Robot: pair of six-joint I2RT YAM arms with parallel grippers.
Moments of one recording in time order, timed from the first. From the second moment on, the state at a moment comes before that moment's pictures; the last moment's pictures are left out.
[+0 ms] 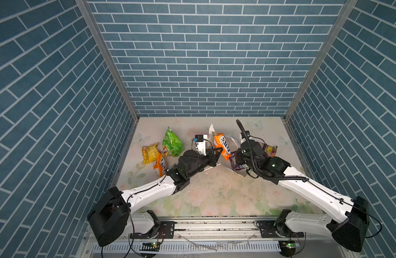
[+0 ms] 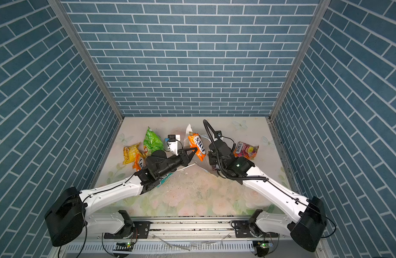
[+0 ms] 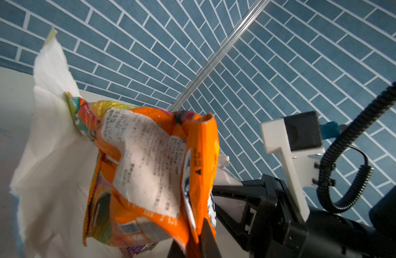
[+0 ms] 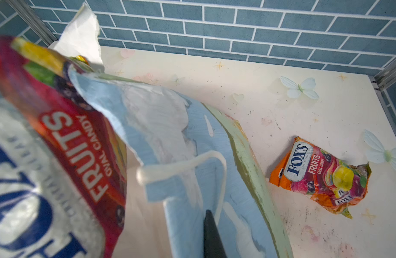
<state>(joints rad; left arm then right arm) -0.82 1.28 0.70 0.54 0.07 -0.77 0.84 1.19 1.03 -0.51 0.43 0.37</state>
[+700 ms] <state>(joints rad) -0.79 1.21 0.67 0.47 0.09 -0.76 0.84 1.22 1.04 -0.52 0.44 0.37</state>
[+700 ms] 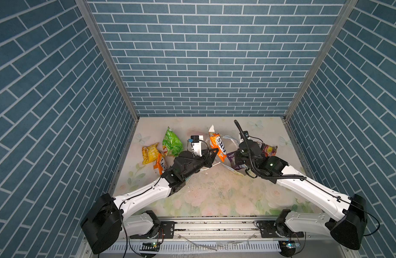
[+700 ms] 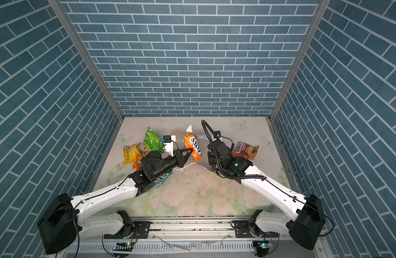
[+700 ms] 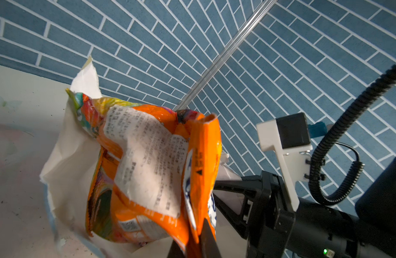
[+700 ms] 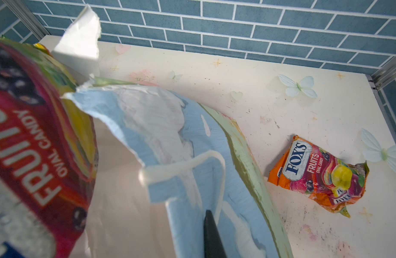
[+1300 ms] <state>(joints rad) -0.79 1.10 0.72 0.32 0.09 -0.72 0.84 1.22 1.04 -0.51 0.45 0.37</state>
